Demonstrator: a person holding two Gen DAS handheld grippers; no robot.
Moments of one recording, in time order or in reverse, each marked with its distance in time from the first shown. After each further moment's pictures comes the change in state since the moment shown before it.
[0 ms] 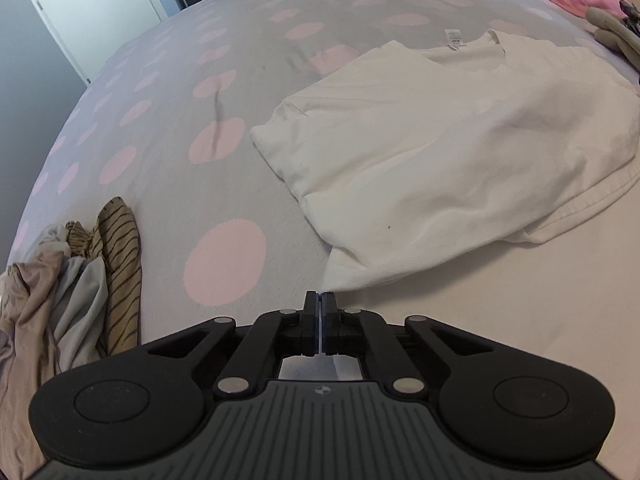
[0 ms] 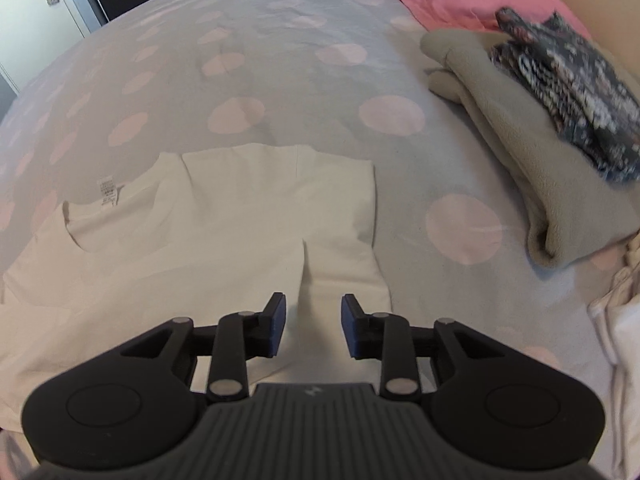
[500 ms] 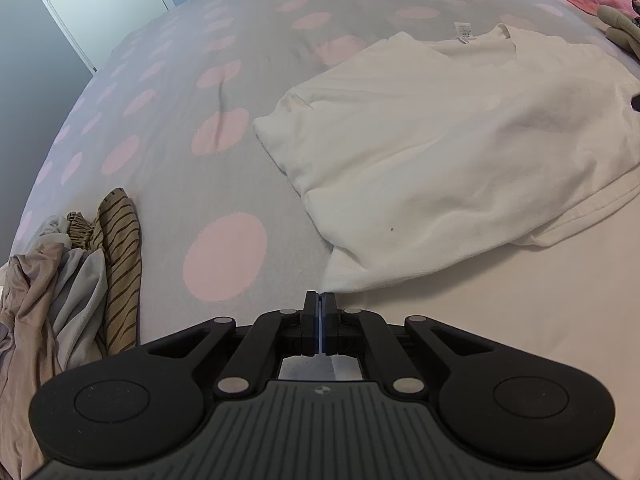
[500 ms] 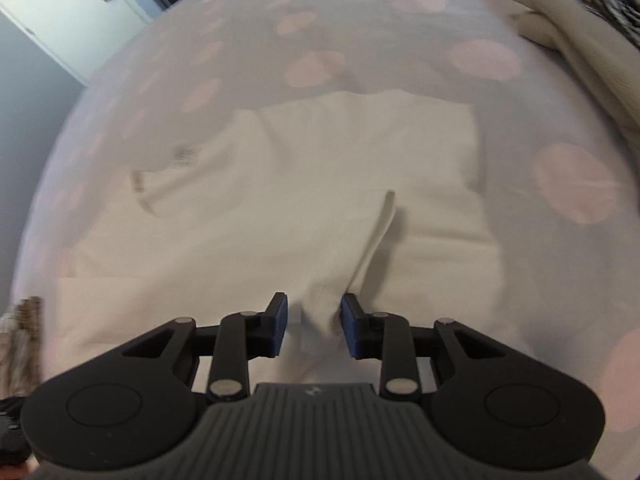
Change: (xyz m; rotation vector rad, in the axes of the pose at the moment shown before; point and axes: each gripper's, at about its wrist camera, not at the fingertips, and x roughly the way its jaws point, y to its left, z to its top) left arm 0.005 -0.003 0.003 -0.006 0.028 0.020; right arm 0.026 0.015 -0.011 0.001 0.080 0.312
